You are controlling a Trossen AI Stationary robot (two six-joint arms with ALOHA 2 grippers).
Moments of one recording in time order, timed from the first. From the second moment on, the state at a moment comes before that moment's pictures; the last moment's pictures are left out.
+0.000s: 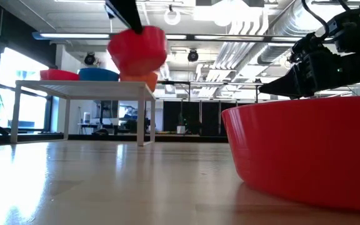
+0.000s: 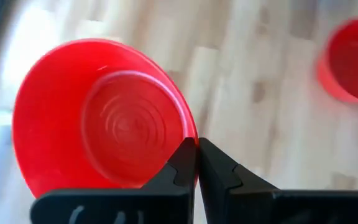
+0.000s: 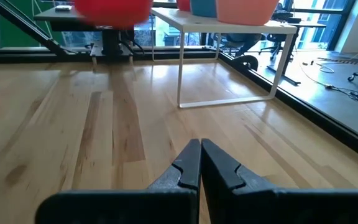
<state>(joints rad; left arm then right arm) -0.24 1.52 1.47 -0.99 -0.33 -0.37 -0.07 1.07 0.01 0.92 0.19 -0.01</state>
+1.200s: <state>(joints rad) 0.72 1.42 1.87 -1.57 -0.32 -0.32 -0.07 1.07 0.01 0.90 0.19 -0.01</state>
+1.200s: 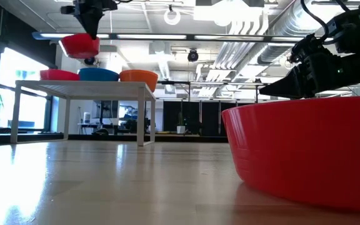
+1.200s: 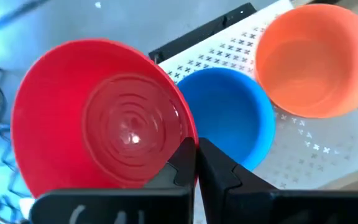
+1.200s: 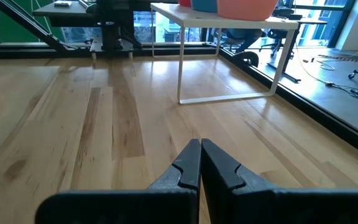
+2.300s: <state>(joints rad) 0.86 1.22 1.51 -1.52 -0.24 -0.29 -0.07 1.07 0.01 0.85 0.24 0.01</state>
